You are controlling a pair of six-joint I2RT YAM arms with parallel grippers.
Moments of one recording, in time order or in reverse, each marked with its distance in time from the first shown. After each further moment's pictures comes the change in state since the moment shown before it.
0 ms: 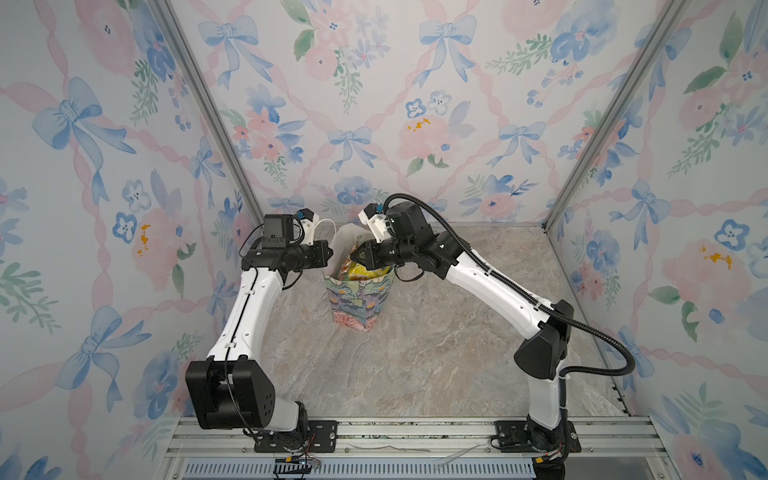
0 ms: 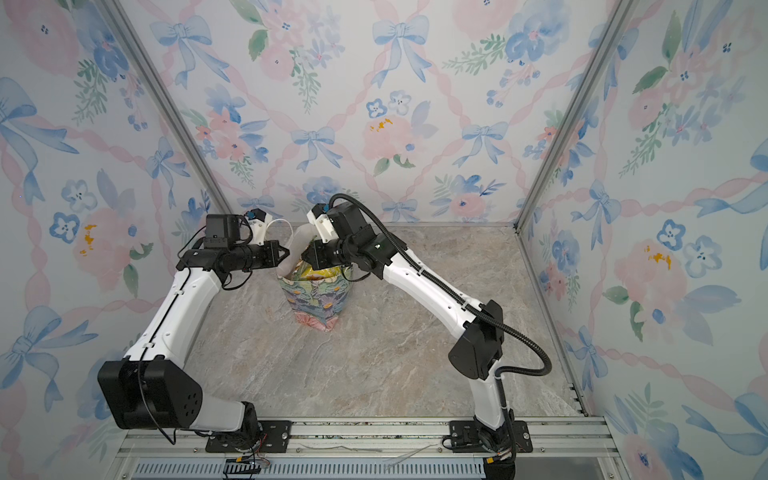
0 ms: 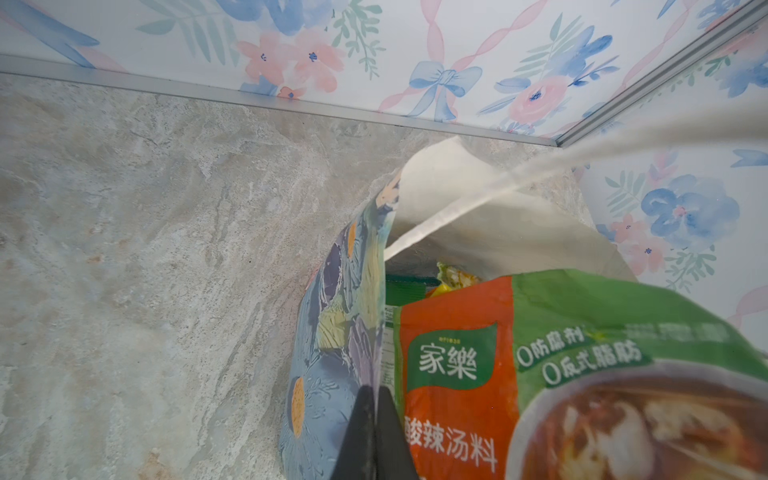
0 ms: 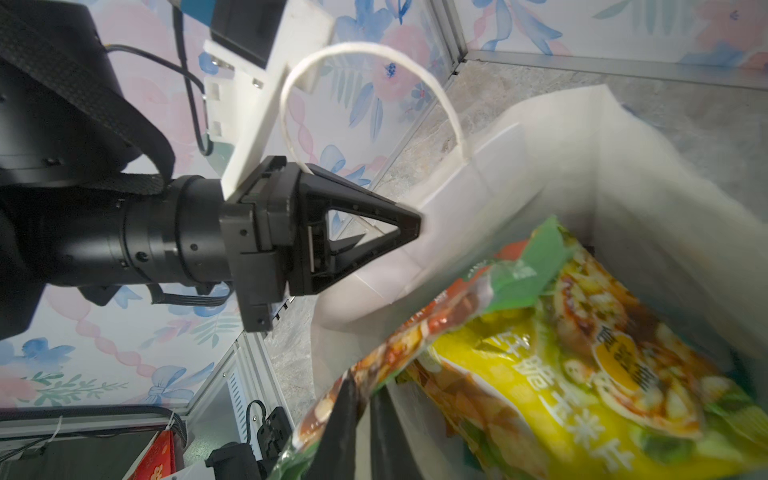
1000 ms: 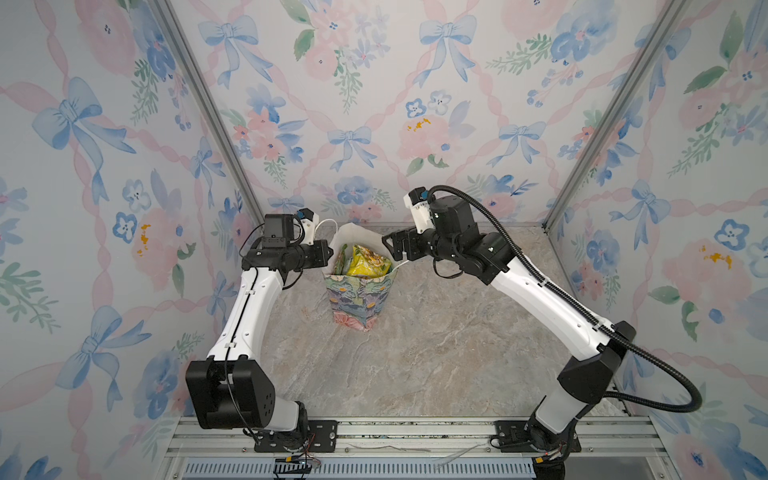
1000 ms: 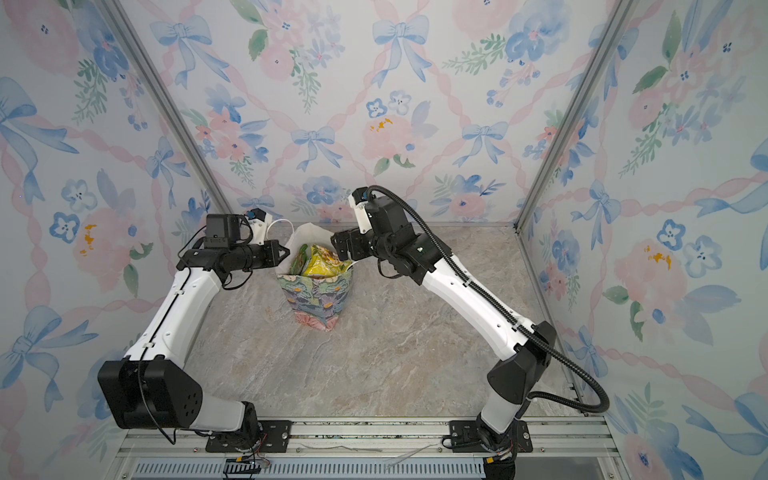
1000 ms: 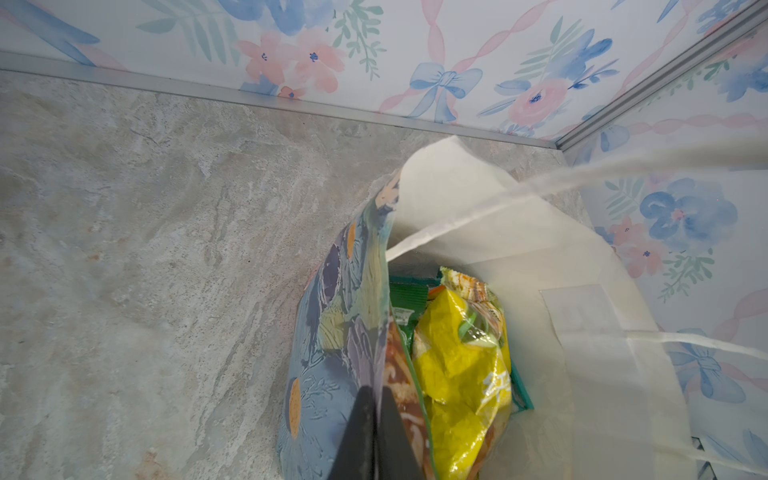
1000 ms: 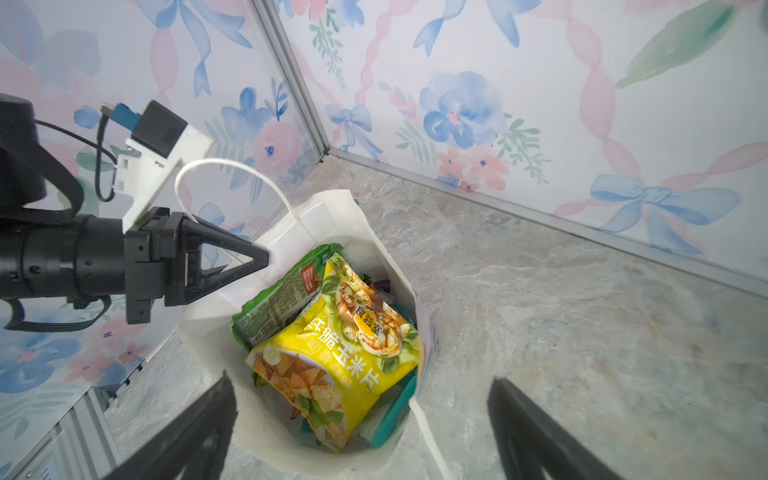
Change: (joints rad) left arm -0.003 0.000 0.001 0.003 -0.003 -0.011; right arm -0.069 -0.309 -0.227 0.032 0.360 -0.215
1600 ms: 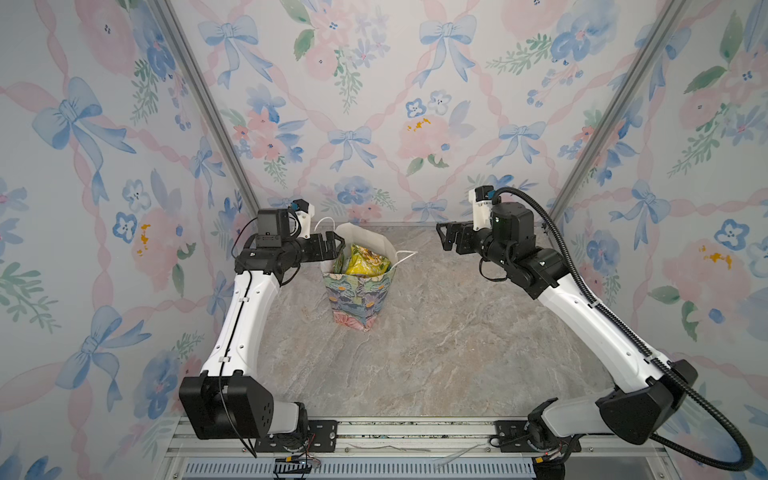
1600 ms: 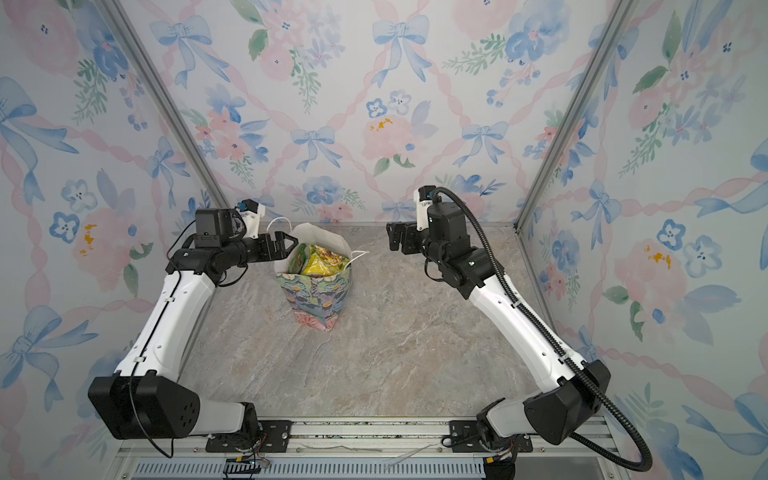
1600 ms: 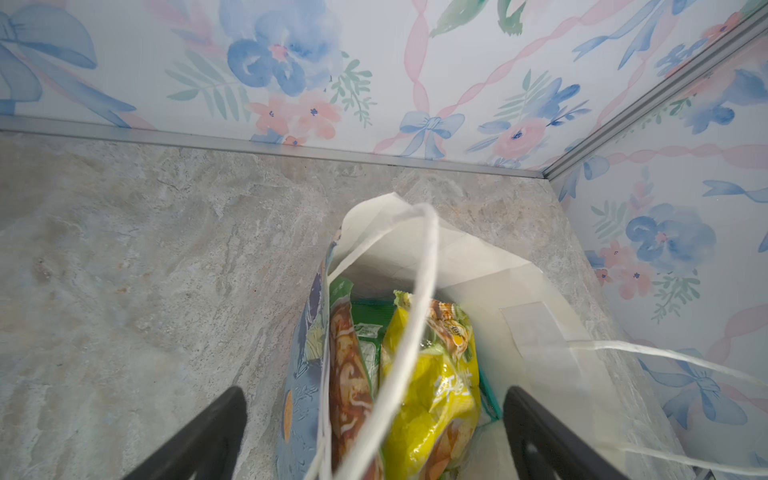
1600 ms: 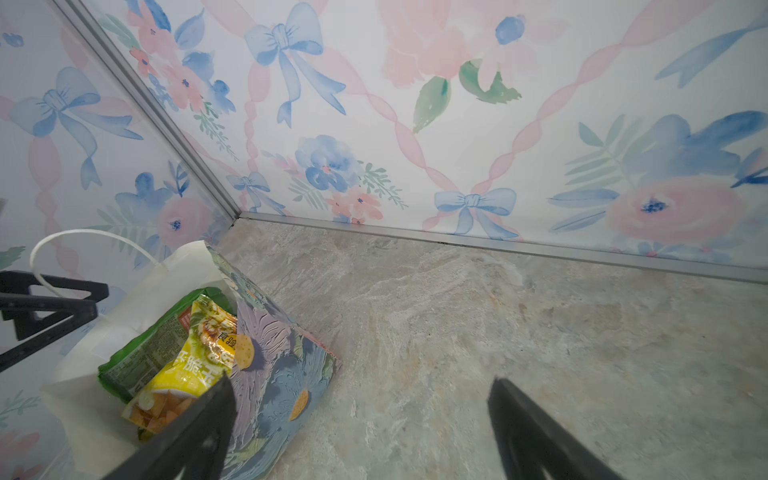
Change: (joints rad) left arm -0.008 -0.071 0.052 0.009 -0.027 -0.024; right arm -0.253 -0.265 -0.356 0.162 0.030 0.033
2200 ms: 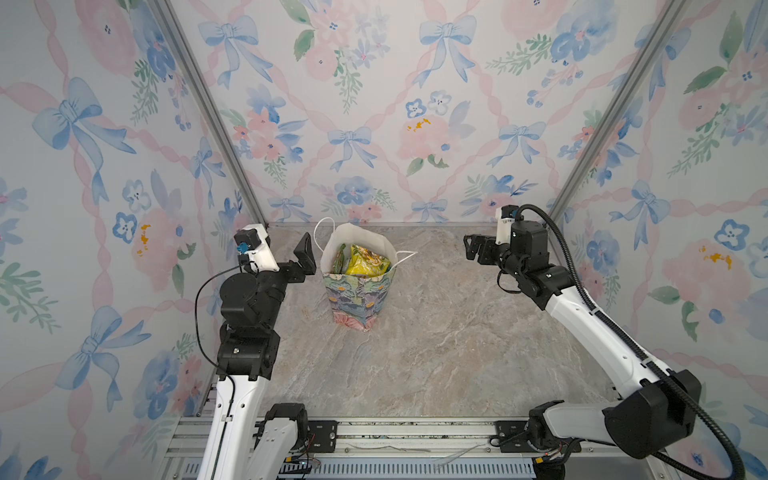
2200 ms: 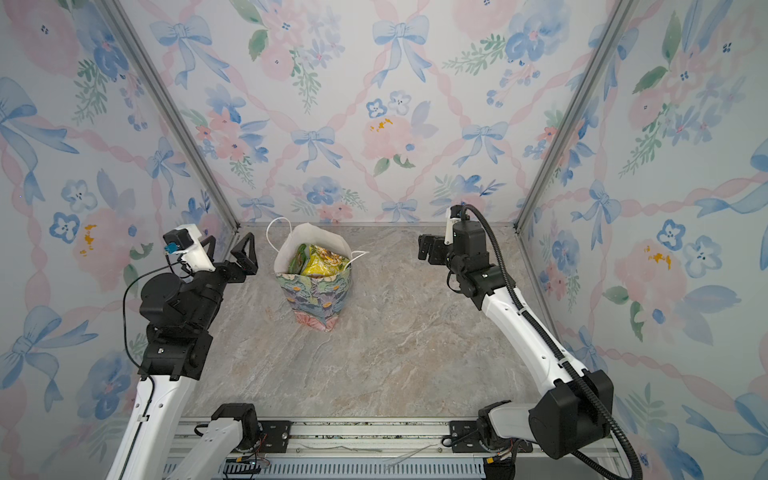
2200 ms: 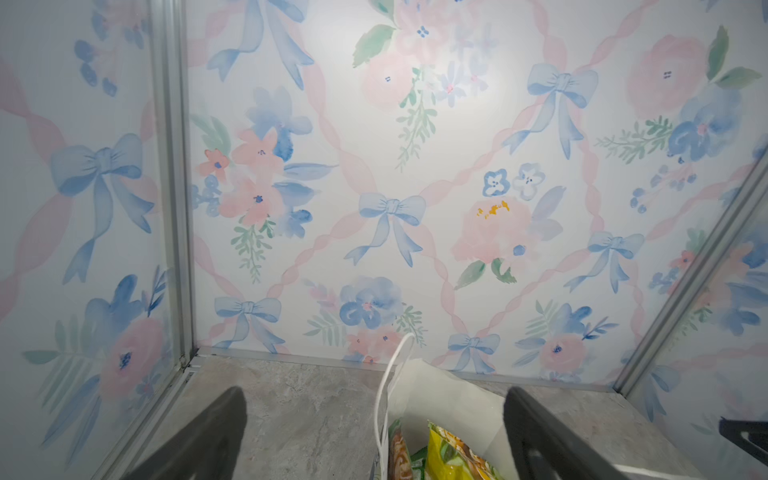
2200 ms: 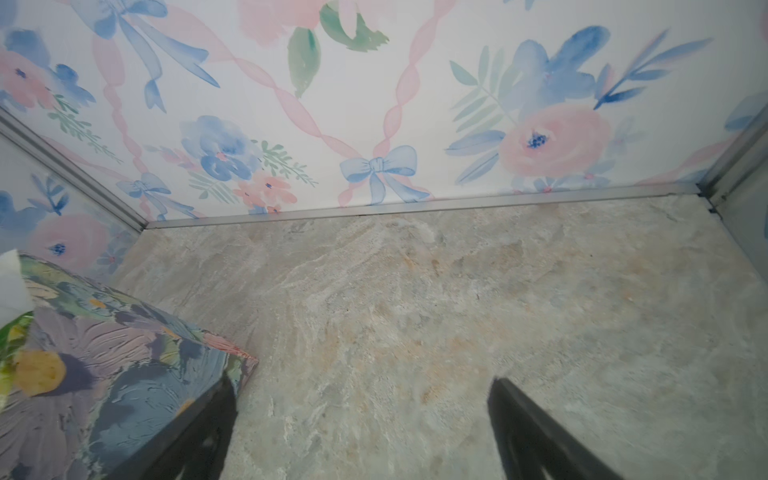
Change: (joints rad) left arm -0.012 -0.642 -0.585 0.679 -0.436 -0.066; right arm -0.193 -0.071 -0.319 0.163 0.002 0.010
